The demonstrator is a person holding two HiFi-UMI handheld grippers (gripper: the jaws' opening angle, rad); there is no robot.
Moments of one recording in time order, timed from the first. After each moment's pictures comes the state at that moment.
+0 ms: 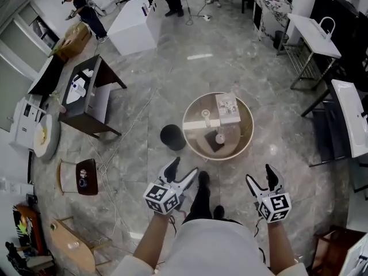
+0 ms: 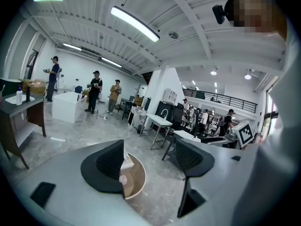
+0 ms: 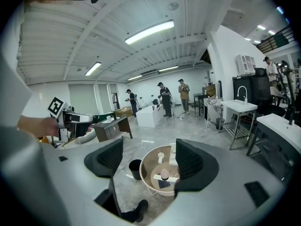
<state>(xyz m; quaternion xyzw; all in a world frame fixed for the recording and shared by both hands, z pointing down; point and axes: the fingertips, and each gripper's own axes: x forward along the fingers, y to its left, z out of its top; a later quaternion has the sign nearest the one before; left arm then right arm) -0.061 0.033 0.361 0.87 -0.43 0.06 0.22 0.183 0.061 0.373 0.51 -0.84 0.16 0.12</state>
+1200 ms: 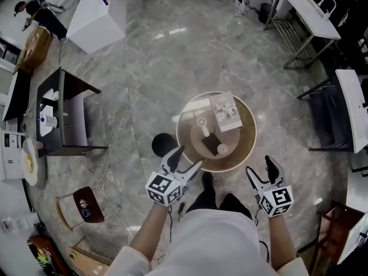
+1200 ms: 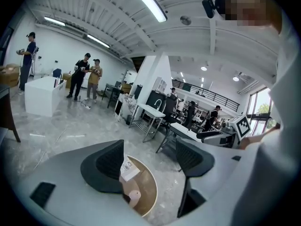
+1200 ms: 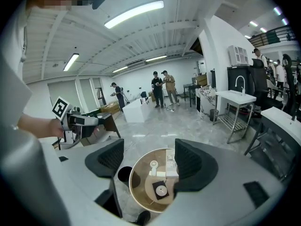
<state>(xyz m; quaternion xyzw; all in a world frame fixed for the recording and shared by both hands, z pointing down) -0.083 -0.261 0.429 0.91 -0.31 0.11 0.25 0.123 -0.192 0.423 0.56 -0.79 0.22 0.15</state>
